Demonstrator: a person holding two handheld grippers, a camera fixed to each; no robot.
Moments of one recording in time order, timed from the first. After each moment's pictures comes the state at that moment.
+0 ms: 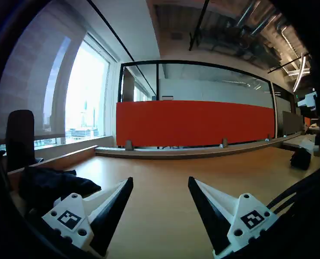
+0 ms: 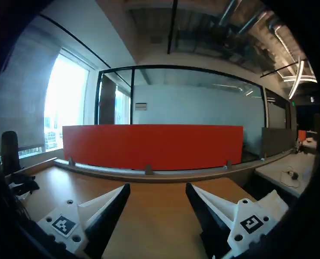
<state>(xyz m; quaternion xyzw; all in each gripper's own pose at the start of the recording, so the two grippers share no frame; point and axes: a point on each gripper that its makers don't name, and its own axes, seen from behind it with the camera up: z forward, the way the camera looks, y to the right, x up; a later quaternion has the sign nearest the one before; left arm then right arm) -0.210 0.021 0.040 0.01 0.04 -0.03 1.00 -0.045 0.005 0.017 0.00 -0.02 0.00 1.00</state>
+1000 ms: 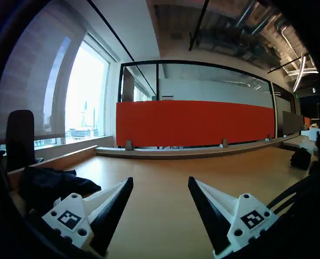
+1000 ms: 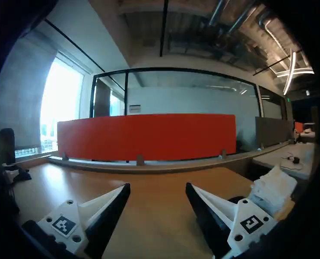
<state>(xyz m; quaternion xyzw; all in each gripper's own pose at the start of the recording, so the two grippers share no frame) -0.214 0.021 0.041 0.01 0.04 -0.03 1.00 -0.147 0.036 0.013 -0.01 0.00 0.01 1.00</state>
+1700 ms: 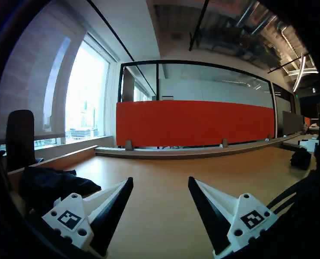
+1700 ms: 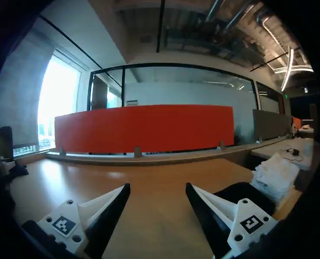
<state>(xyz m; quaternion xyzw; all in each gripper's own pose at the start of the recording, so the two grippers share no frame) -0.215 0.021 0.041 0.01 0.04 -0.03 1.00 -0.182 0.035 0.015 -0.02 -0.01 0.02 1.00</state>
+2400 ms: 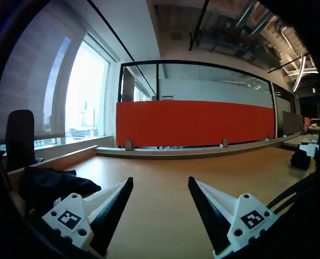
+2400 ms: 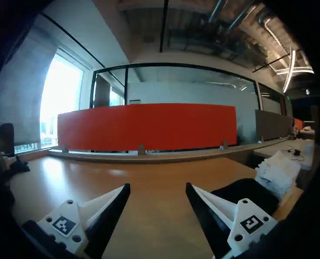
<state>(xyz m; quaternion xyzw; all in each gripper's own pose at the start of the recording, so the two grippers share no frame) -0.215 0.020 0.041 0.01 0.04 -0.03 1.00 -0.193 0.023 0.011 -0.02 -0.01 0.01 1.00</state>
